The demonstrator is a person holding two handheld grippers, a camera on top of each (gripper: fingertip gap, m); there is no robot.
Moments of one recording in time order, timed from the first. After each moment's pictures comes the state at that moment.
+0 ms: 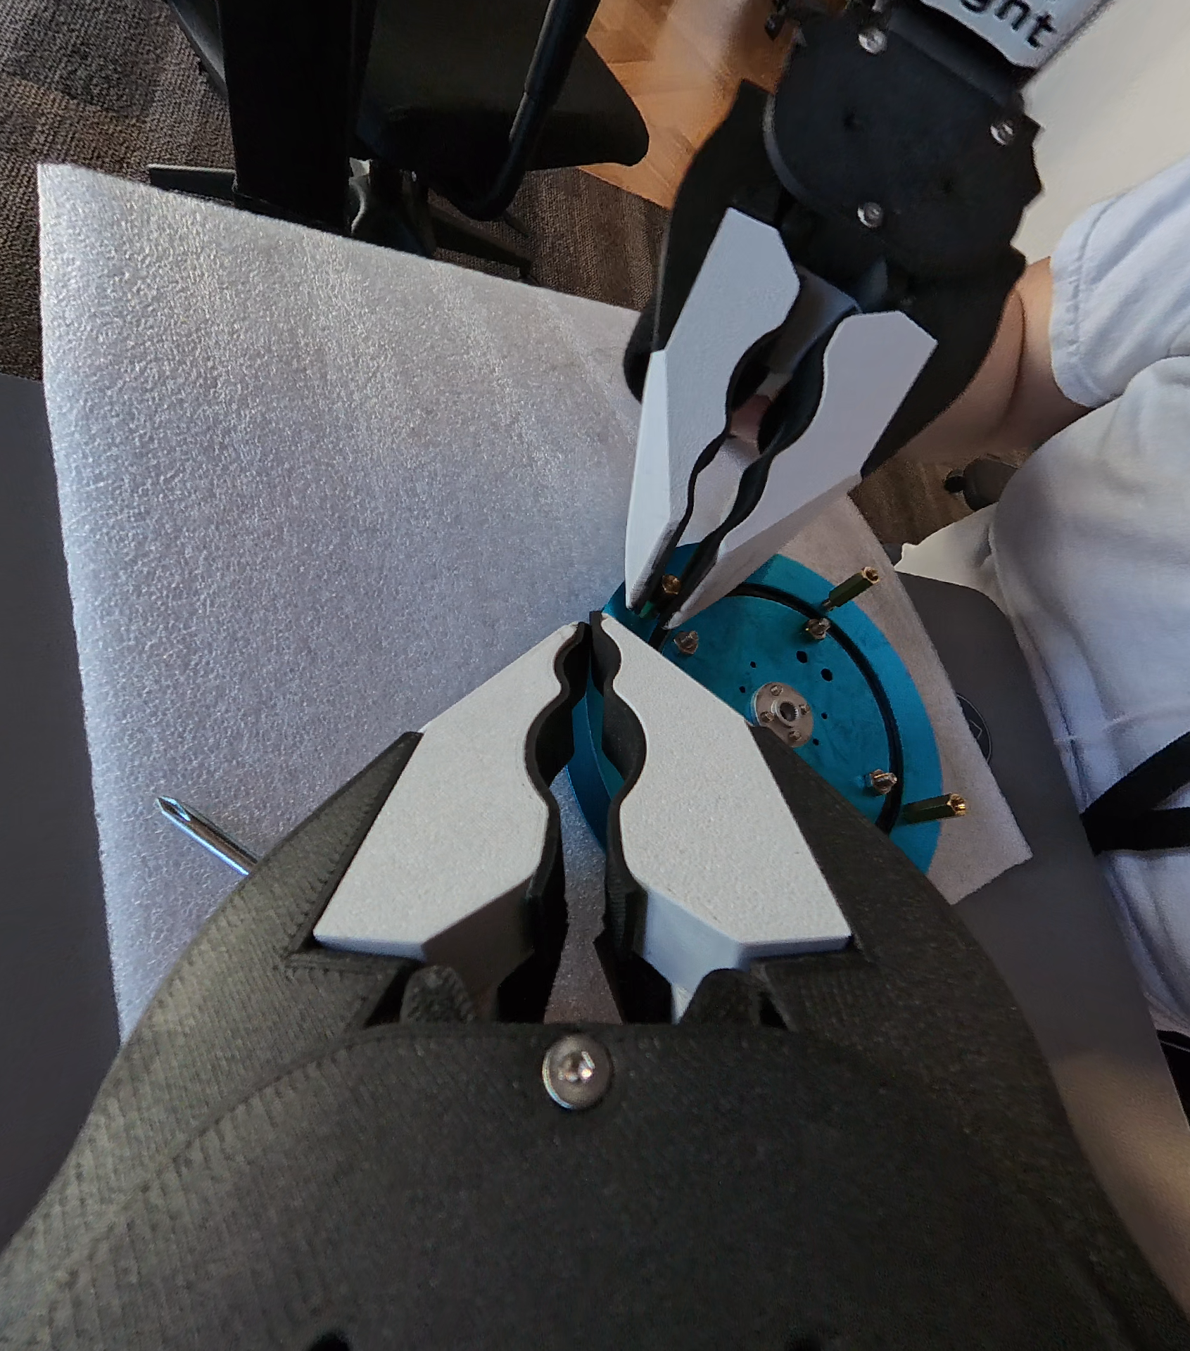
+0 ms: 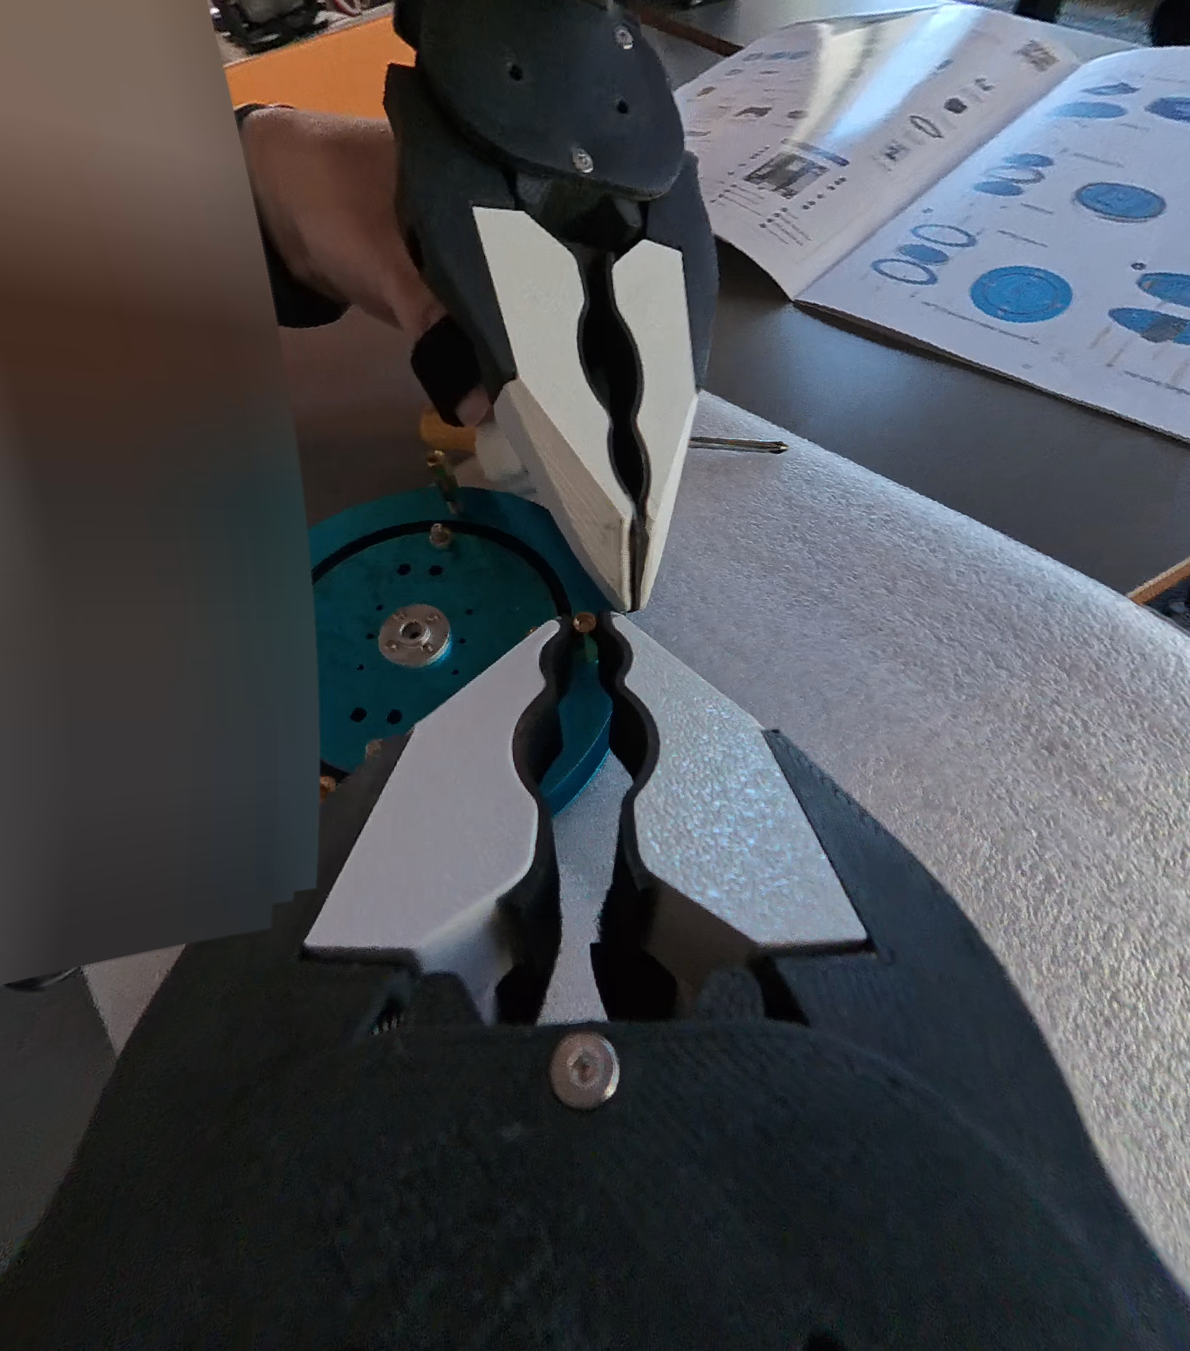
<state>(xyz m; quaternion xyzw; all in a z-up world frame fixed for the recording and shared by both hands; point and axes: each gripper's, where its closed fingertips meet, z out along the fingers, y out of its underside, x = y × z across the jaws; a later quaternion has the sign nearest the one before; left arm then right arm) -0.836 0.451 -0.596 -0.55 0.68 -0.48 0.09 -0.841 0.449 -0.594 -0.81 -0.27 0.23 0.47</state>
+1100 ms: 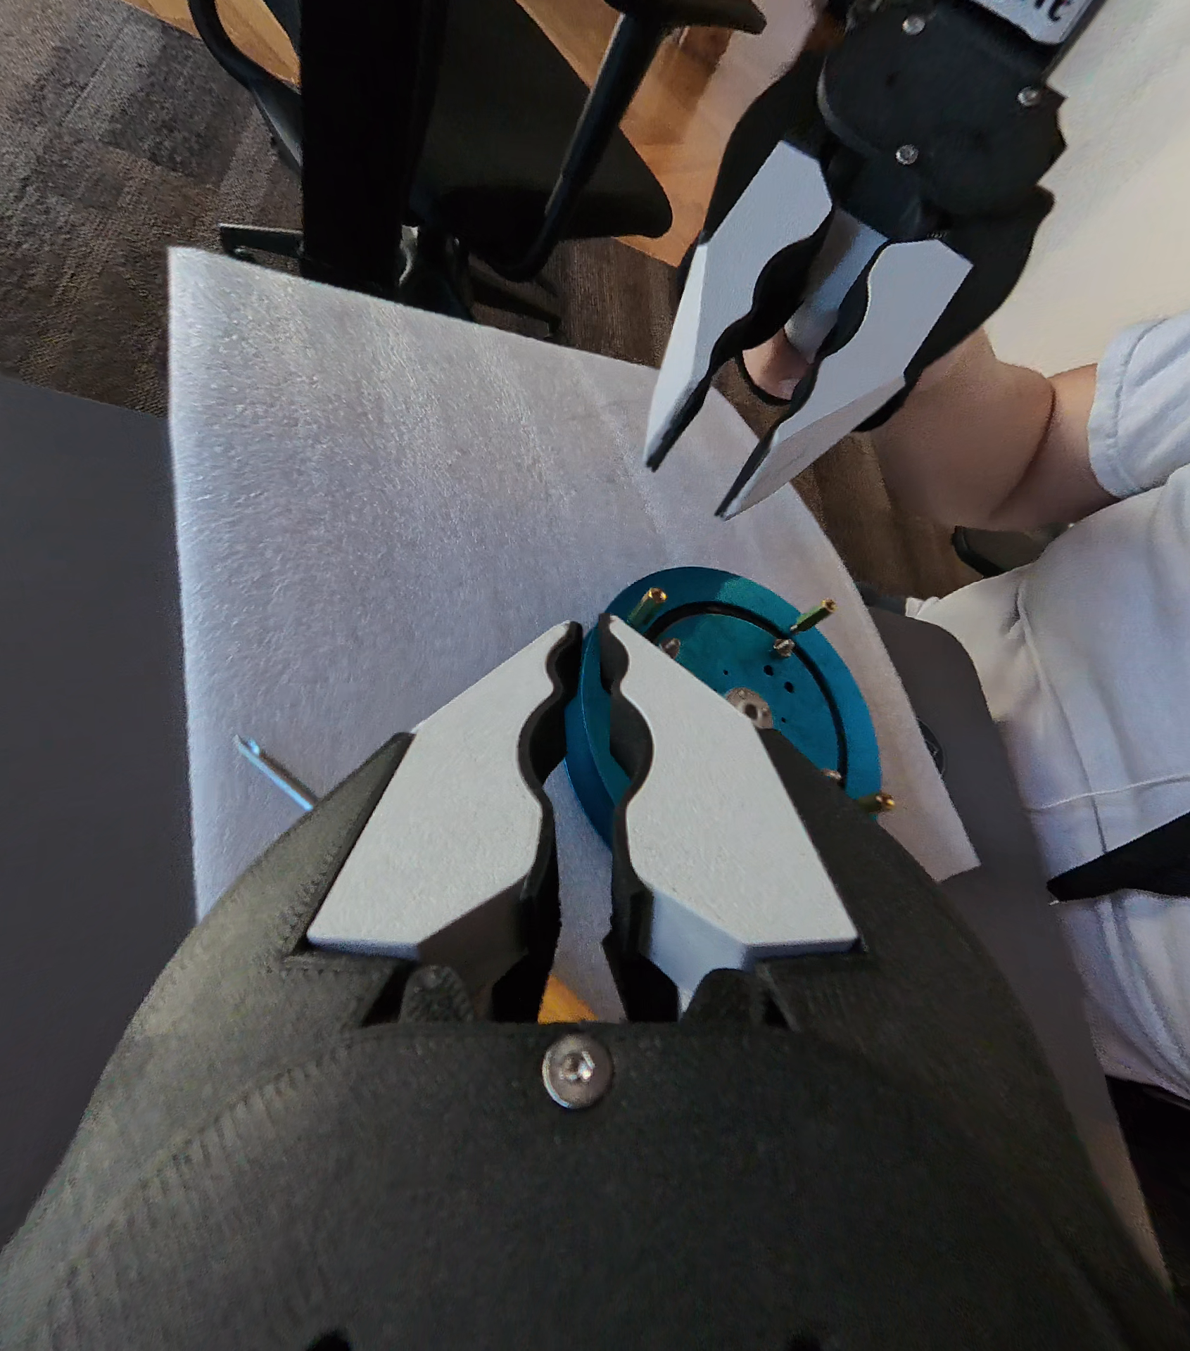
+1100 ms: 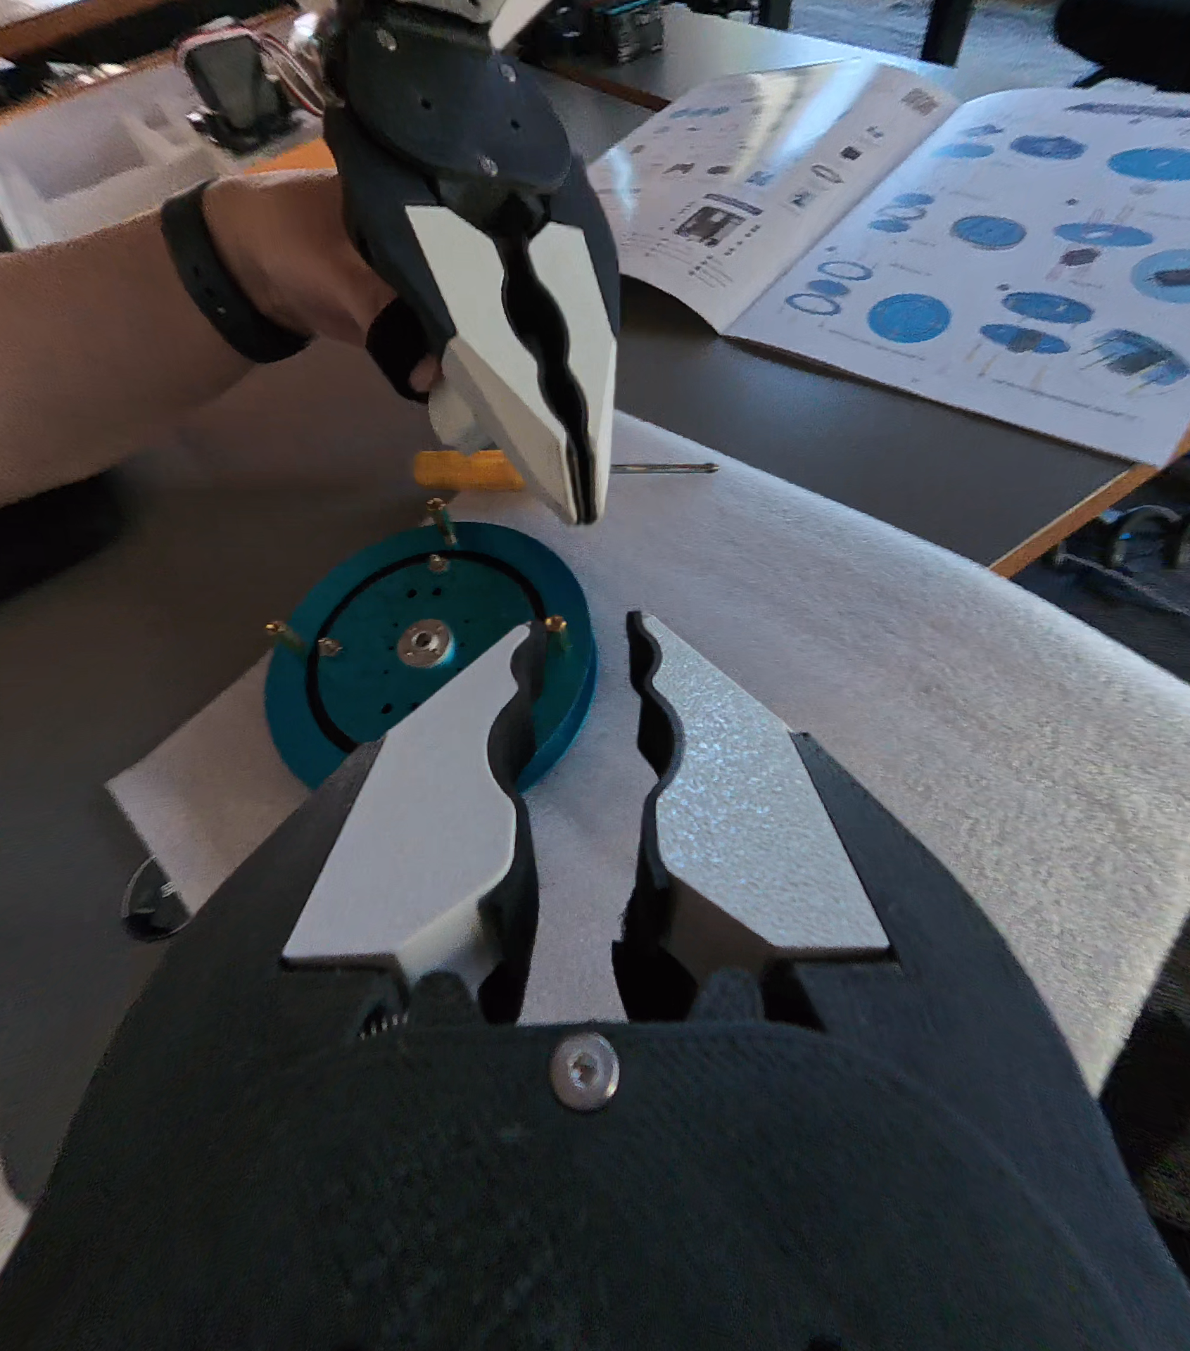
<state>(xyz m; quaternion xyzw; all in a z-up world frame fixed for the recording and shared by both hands) -0.845 0.462 -0.570 -0.57 0.65 -0.49 0.11 -0.815 0.436 -0.560 -0.82 -0.23 0.23 0.47</state>
